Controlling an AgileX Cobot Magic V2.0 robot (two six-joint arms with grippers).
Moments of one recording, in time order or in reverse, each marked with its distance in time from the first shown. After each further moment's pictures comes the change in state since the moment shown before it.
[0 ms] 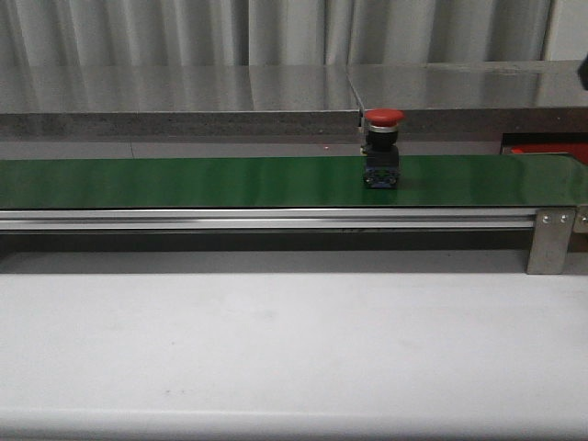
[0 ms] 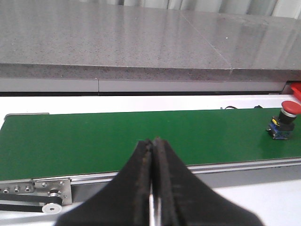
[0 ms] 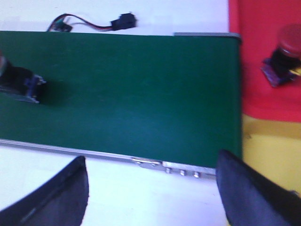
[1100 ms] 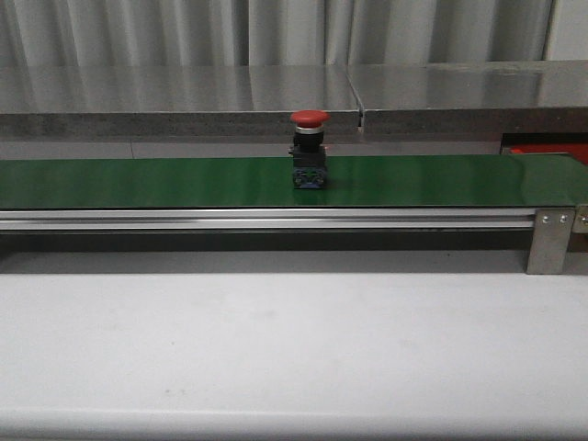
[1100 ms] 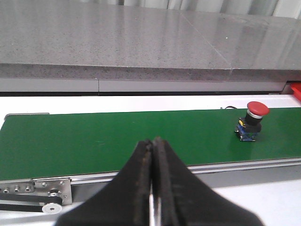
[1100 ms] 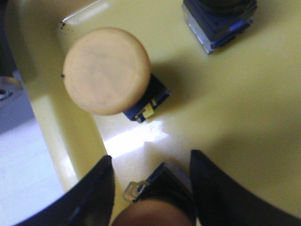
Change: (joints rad) left arm 0.000 0.000 0.000 0.000 0.000 0.000; right arm -0.329 0.152 0.318 0.000 -0.259 0.152
